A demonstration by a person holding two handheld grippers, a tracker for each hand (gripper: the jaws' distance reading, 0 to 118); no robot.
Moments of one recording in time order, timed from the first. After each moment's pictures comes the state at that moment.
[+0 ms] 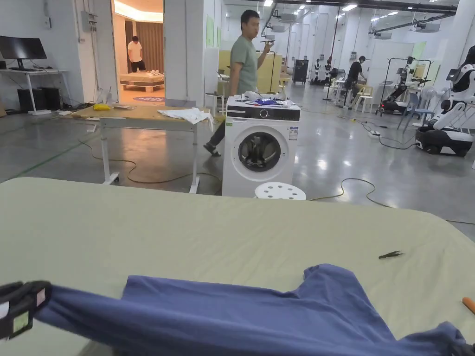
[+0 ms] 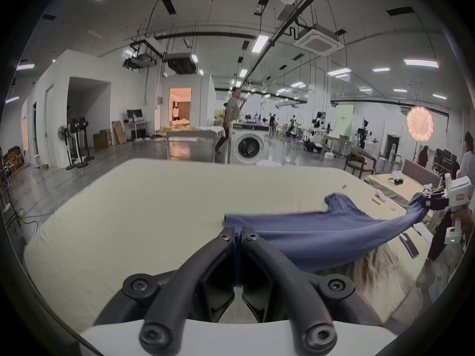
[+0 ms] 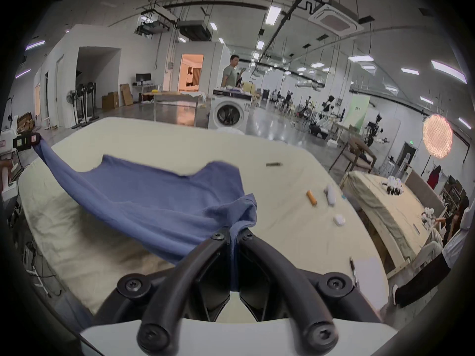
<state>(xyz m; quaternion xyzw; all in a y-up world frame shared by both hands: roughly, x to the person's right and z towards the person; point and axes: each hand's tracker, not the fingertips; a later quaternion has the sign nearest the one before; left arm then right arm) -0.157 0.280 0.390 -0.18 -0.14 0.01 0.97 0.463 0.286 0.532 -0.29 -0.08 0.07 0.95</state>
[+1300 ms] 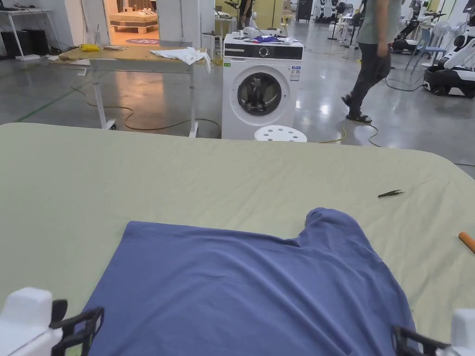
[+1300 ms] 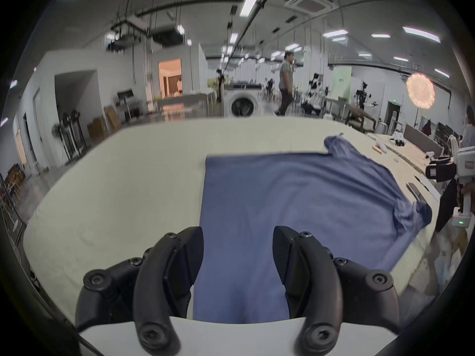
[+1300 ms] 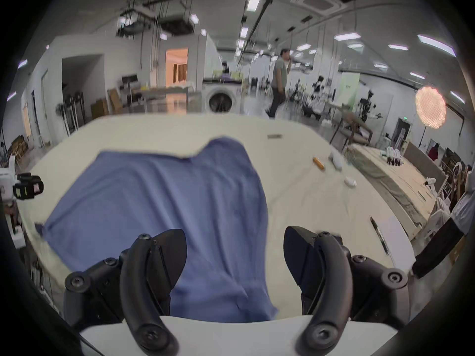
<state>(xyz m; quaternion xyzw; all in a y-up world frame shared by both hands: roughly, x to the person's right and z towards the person) -0.082 0.199 0.408 -0.24 -0.14 -0.05 0.96 0.426 0.221 0.537 -0.26 -0.11 0.01 0.96</state>
